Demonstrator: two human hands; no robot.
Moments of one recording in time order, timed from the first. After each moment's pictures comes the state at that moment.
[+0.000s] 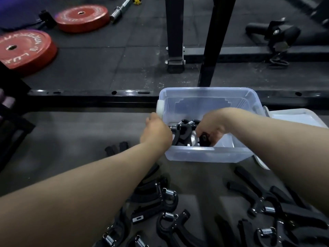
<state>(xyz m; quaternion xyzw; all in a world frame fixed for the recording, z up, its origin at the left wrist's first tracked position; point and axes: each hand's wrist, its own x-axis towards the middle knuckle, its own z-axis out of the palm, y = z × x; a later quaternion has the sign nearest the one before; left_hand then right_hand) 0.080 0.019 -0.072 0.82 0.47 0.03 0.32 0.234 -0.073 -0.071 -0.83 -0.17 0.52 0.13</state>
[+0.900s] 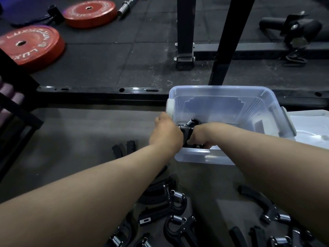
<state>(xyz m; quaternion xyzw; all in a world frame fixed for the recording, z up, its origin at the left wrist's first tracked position) 0.081 0.025 -0.081 0.84 0.45 0.06 0.31 0.199 -0.031 -0.110 -0.86 -0.26 0.44 -0.03</state>
